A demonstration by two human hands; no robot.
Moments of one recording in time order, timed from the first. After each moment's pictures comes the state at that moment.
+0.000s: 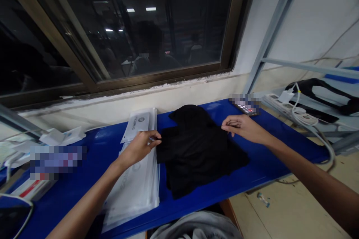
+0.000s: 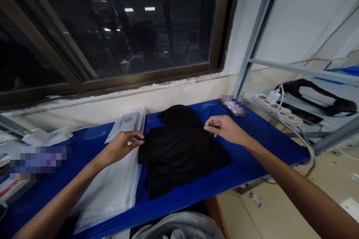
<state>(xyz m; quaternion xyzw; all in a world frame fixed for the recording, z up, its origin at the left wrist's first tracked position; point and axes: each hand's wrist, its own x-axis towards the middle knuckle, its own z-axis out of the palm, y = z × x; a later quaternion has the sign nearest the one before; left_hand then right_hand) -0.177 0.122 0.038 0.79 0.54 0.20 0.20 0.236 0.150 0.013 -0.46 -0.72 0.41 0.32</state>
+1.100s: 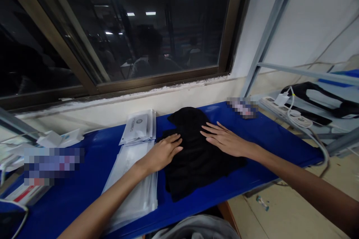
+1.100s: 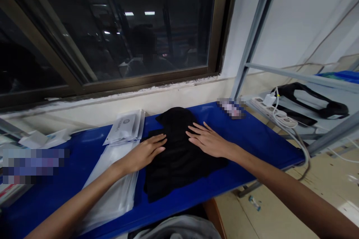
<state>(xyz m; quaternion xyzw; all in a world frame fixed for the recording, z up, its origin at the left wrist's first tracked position) -0.121 0.117 0.007 0.90 0.41 0.09 0.11 0.197 0.145 -0.014 -0.40 -0.91 0.08 0.11</state>
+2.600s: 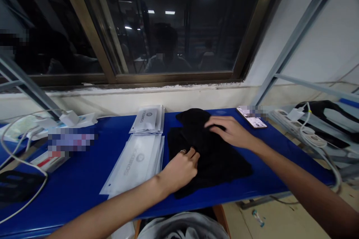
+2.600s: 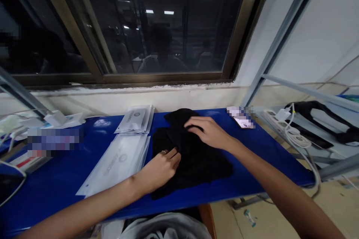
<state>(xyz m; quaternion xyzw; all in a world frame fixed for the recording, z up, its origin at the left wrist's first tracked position) -0.069 0.058 -0.007 0.94 0.29 0.01 -0.18 0.160 0.148 0.065 -0.26 -0.91 0.14 0.30</state>
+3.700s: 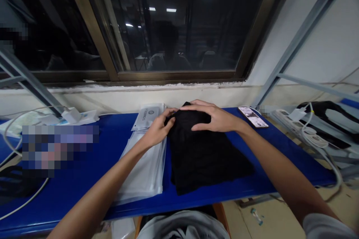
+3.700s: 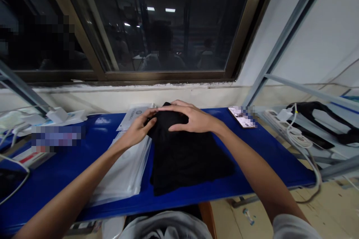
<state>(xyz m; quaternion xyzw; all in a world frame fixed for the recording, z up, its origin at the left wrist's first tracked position) -0.142 0.129 0.045 0.77 0.44 0.41 0.20 0.110 0.167 0.108 -0.16 -0.91 0.25 0.28</state>
